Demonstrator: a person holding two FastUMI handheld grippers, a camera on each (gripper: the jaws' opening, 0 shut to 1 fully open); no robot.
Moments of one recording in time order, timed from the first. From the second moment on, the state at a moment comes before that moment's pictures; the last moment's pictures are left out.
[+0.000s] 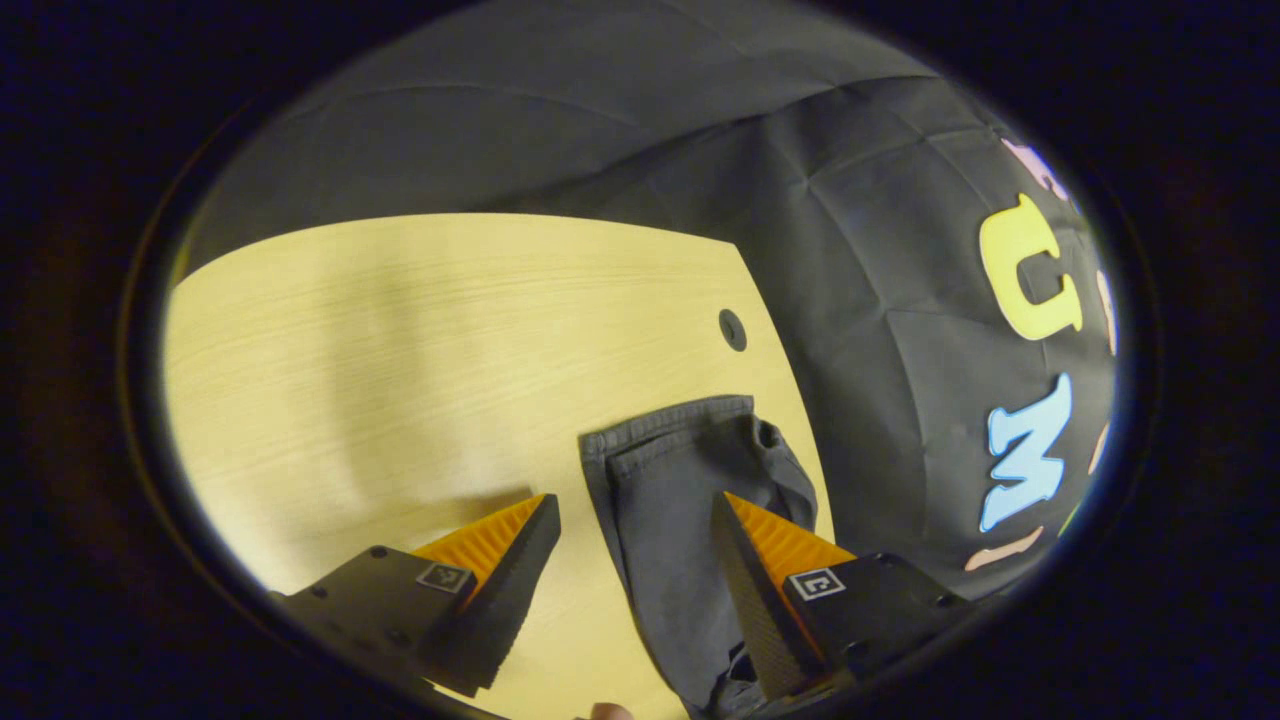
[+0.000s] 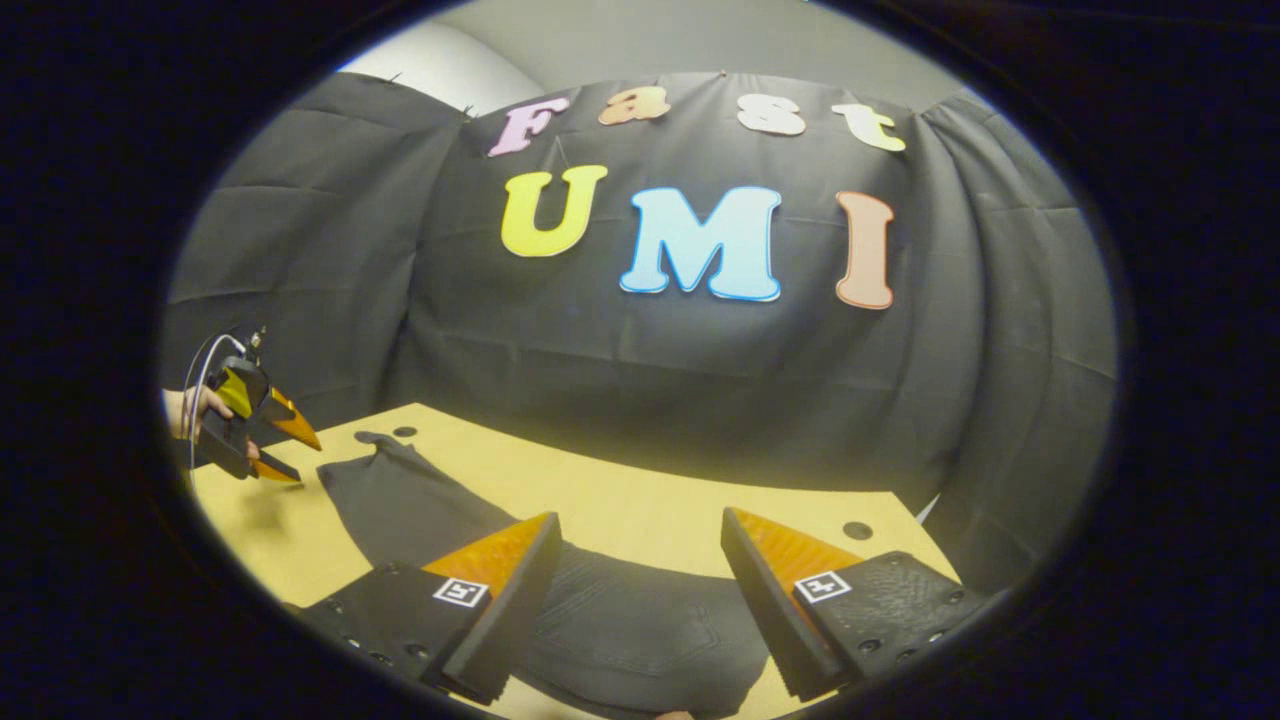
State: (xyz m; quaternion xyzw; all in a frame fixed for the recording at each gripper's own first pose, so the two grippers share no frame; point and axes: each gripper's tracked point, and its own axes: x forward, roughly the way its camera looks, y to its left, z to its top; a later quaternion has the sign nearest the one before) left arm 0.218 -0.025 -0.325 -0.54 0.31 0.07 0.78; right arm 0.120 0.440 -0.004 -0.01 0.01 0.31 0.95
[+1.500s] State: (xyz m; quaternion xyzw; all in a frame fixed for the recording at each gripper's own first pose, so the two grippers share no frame) left arm 0.274 -0.092 -0.277 -0.62 0.23 -0.05 0.75; right arm 0.159 0.397 -0.001 -0.01 0.03 0.26 0.97
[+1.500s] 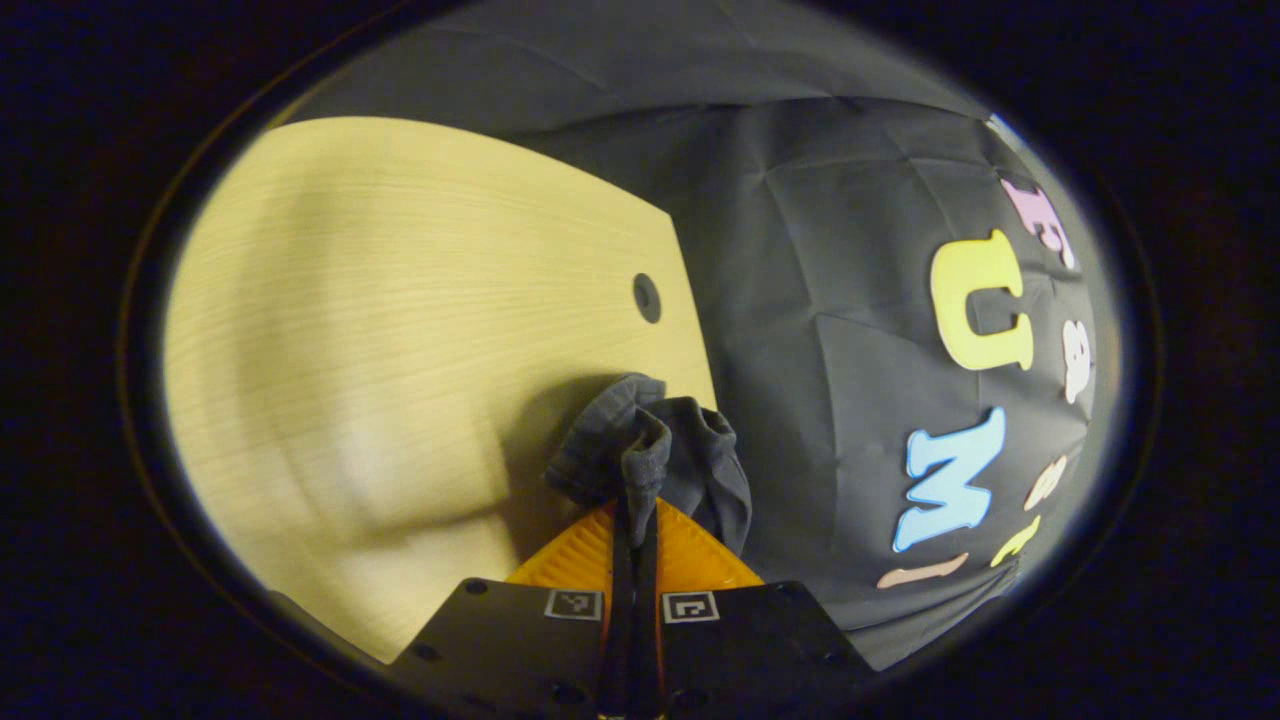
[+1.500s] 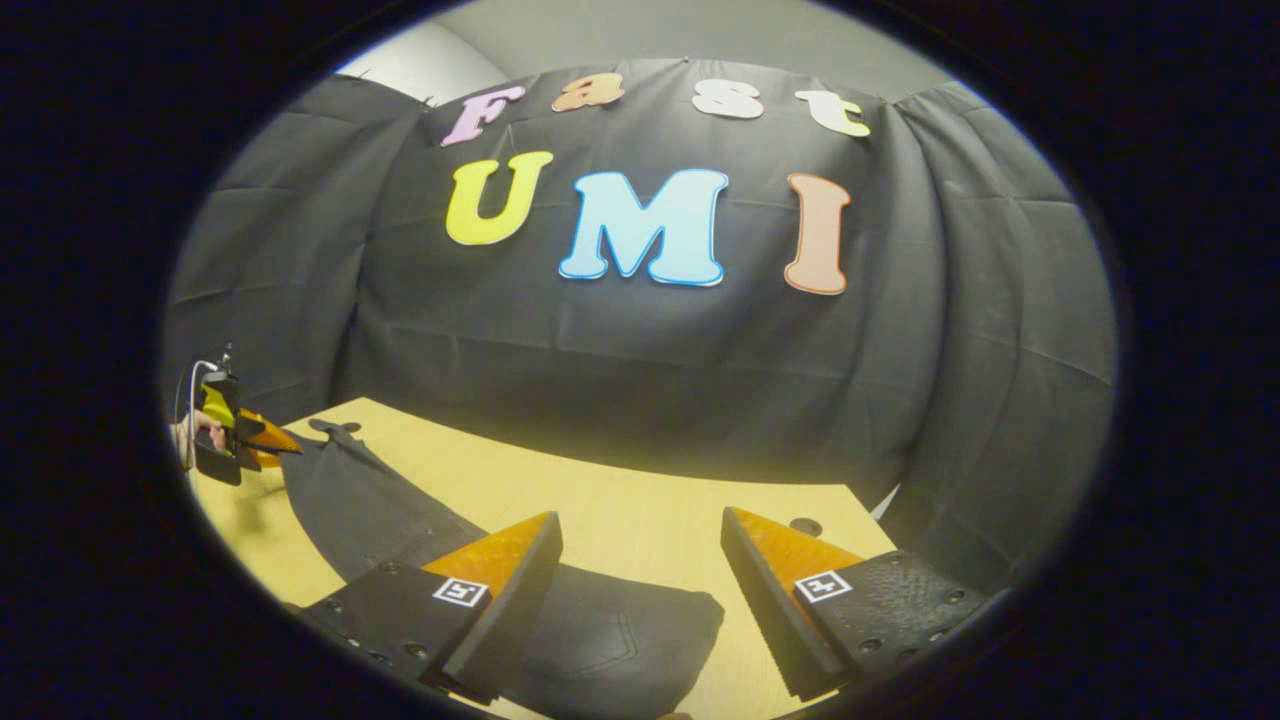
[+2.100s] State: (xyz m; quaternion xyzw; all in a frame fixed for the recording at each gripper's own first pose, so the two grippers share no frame) left arm 0.169 -0.285 -0.053 -0.44 0.16 -0.24 0.85; right arm 0.152 0.379 0.017 0.01 0.02 0.29 0.96
